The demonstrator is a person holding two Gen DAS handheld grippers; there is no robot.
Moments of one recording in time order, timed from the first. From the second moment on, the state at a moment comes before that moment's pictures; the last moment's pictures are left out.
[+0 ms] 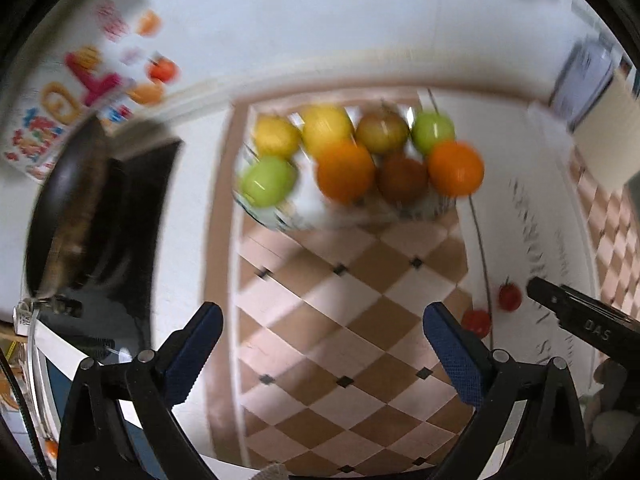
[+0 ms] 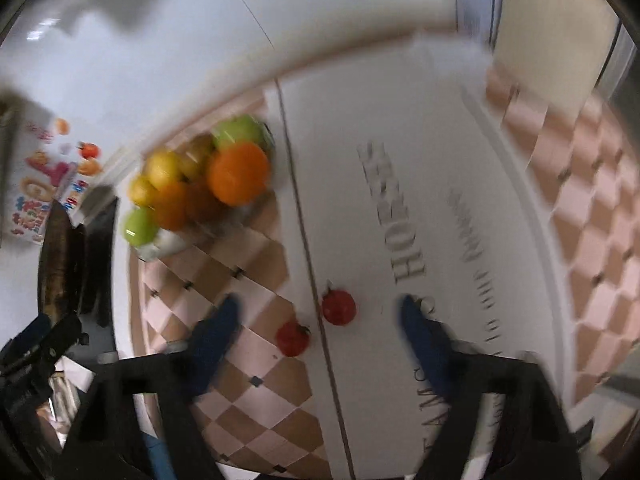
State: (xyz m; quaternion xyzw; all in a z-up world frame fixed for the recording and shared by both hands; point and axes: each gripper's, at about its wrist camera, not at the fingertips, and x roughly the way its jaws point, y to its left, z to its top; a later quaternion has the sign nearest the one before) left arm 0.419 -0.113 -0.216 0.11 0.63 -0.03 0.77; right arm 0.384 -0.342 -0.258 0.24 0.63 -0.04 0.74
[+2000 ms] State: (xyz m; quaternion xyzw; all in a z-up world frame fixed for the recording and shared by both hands) left arm 0.523 0.005 -0.279 -0.30 0.70 -0.03 0.65; right arm 0.503 -0.204 -0.289 0.23 0.59 0.17 0.75
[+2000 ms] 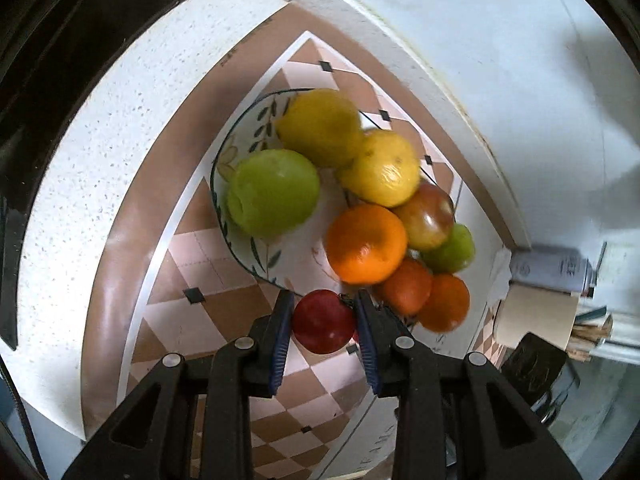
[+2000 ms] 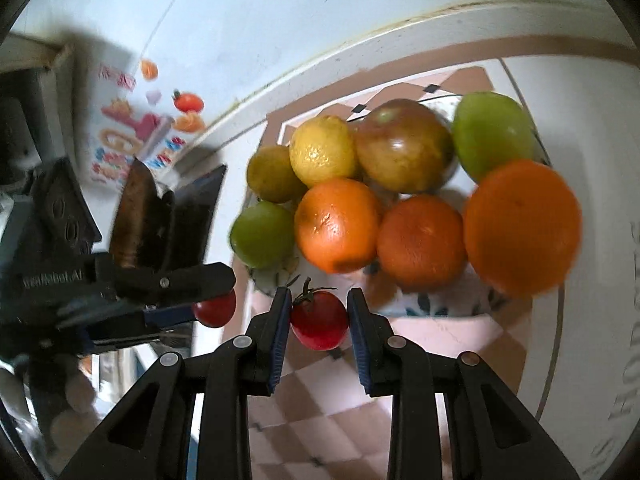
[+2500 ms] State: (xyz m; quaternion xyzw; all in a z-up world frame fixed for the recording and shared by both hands) left arm 0.539 -0.009 -0.302 -0.26 0.71 -0.01 0.65; right arm 0.514 -0.184 -0.299 0.15 0.59 0.16 0.78
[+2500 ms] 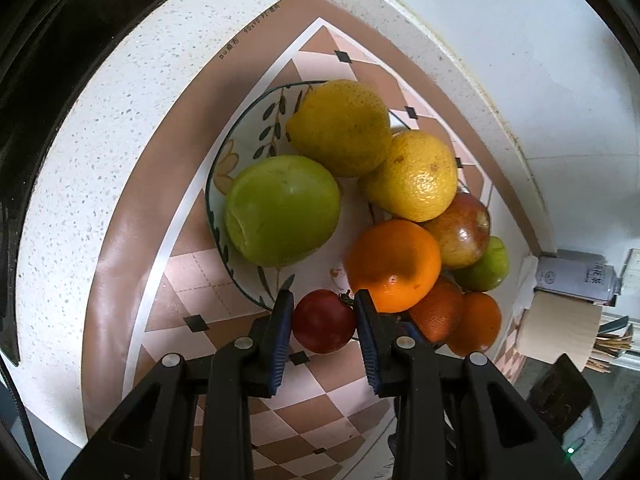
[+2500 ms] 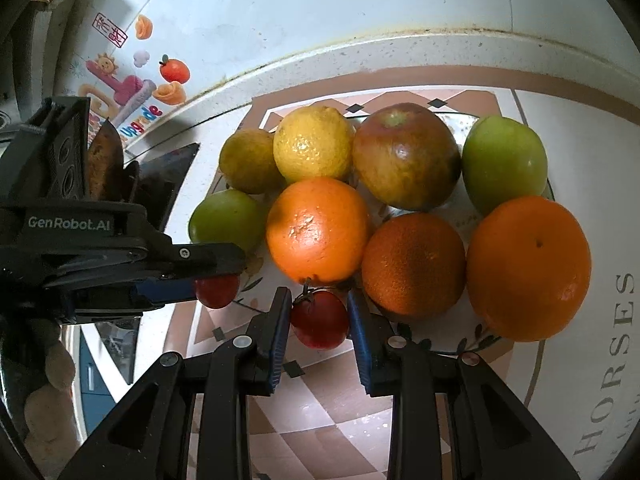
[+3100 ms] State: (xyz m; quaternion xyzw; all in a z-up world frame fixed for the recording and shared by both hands) left arm 0.514 -0.023 -0.257 -0.05 0.68 0.04 0.73; right arm 0.496 -0.228 -0.241 0.09 0.59 0.04 0.80
